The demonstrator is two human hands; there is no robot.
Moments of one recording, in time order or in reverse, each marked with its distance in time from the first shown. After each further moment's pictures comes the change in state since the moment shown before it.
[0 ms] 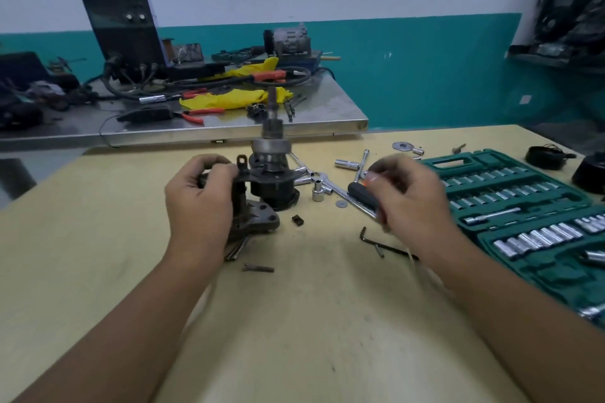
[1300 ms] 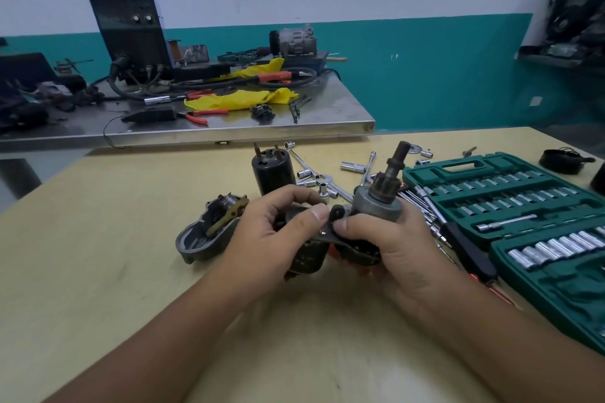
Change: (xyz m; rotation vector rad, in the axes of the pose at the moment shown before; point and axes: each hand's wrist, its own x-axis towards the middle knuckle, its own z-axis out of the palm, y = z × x) left_hand -0.042 0.004 0.022 0.079 -0.600 -0.038; right_hand -0.038 -0.014 0.027 0.650 -0.283 0.259
